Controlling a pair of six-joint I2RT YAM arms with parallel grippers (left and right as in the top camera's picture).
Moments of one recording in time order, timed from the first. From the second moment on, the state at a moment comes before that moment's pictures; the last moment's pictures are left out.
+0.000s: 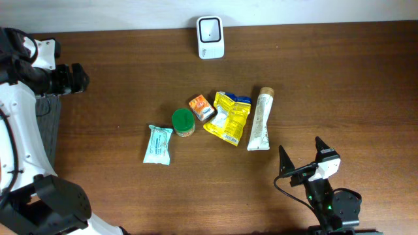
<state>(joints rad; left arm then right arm) 0.38 1.81 1.84 -1.13 0.25 0.22 0.05 0.01 0.01 -0.06 -0.18 0.08</state>
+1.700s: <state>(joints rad) 0.38 1.81 1.84 -1.14 0.26 0.22 0.05 0.01 0.01 -0.06 -0.18 0.08</state>
